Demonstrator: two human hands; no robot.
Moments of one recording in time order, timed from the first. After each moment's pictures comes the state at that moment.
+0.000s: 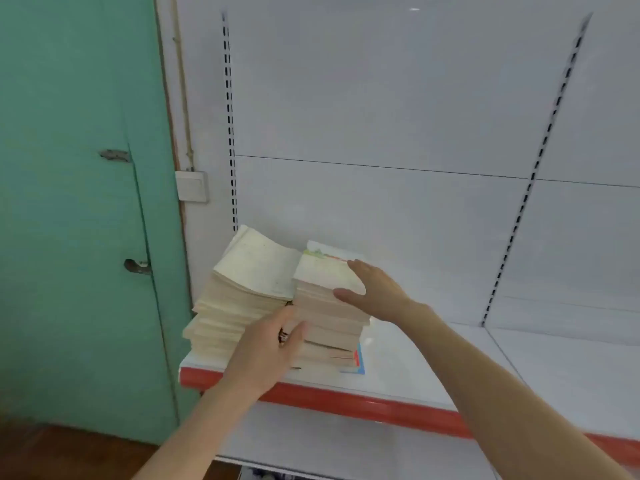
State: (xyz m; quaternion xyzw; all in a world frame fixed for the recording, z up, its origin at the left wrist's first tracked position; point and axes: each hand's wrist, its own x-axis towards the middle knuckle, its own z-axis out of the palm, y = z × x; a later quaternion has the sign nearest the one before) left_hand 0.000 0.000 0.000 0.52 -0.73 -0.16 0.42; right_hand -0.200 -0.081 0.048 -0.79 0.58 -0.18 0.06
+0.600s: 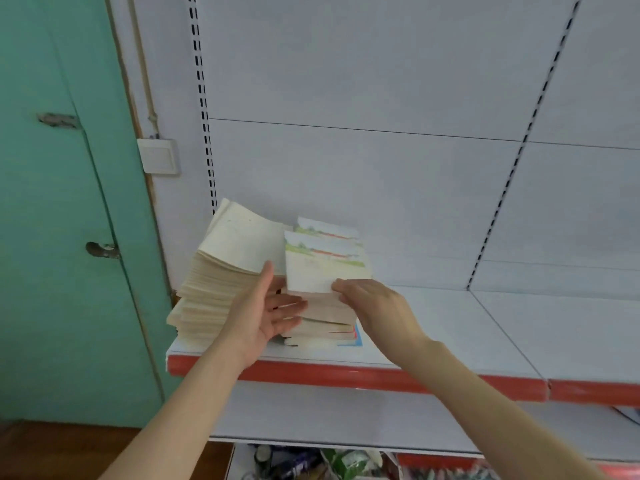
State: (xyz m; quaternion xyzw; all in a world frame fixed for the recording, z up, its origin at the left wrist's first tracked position) left_hand 0.009 -0.034 0.013 0.42 -0.36 -0.65 0.53; right_hand -0.174 -0.024 0.004 -0.81 0.49 -0.30 -0.13
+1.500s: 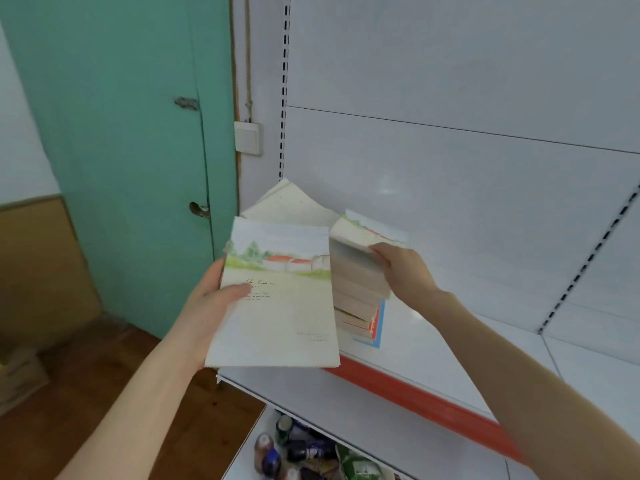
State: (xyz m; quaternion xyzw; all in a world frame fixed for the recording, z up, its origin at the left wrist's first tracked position) left_hand 0.016 0.042 0.007 0.50 -0.36 -0.45 0.64; right_hand -0.214 -0.106 0.020 -0.83 0.51 -0.23 0.00
